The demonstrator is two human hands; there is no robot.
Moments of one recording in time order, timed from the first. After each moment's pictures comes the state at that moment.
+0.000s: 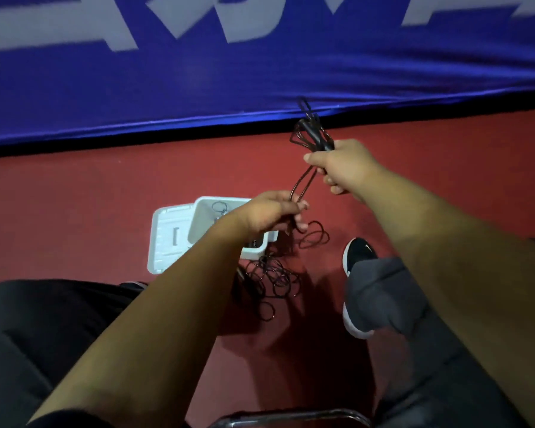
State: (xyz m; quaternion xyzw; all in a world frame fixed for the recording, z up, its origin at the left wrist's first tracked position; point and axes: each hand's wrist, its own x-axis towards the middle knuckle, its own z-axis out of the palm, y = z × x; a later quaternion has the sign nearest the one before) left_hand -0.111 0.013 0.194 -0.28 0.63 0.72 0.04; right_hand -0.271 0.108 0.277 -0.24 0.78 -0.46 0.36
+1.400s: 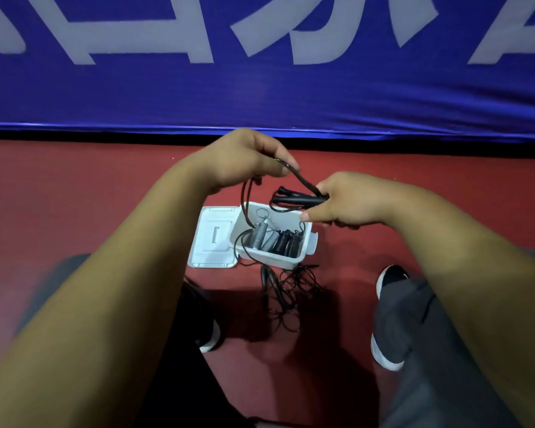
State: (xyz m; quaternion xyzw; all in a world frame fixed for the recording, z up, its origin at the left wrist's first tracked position) left_hand 0.008 -0.063 0.370 -0.28 0.82 0.49 -0.07; right_hand -0.179 0.084 0.346 -0.57 0.73 -0.10 0.38
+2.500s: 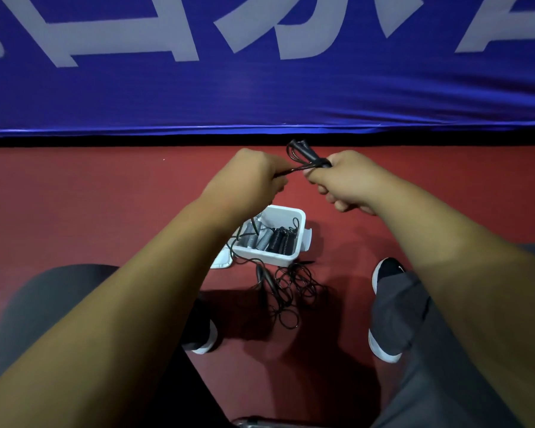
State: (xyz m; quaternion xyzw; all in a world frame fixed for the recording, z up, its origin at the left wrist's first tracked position) left_hand -0.012 -0.021 0.339 -0.30 0.93 0.20 -0.10; right_hand -0.195 0.071 0.319 -0.34 0.76 -0.36 0.42
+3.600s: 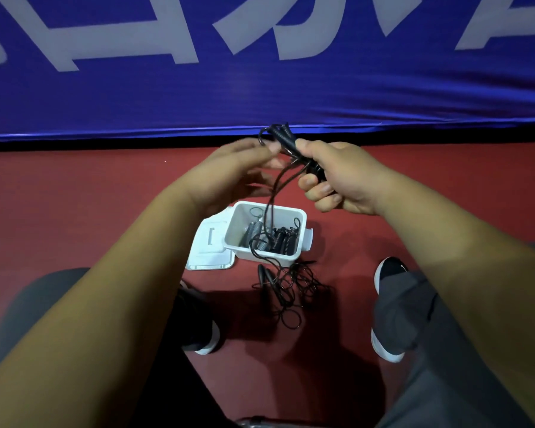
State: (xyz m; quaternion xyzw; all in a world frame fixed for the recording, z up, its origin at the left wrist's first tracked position) left_hand 0.004 -0.038 0.349 -0.31 0.64 0.68 -0.14; right_hand -0.179 0.081 0.347 -0.27 0.56 -0.49 0.61
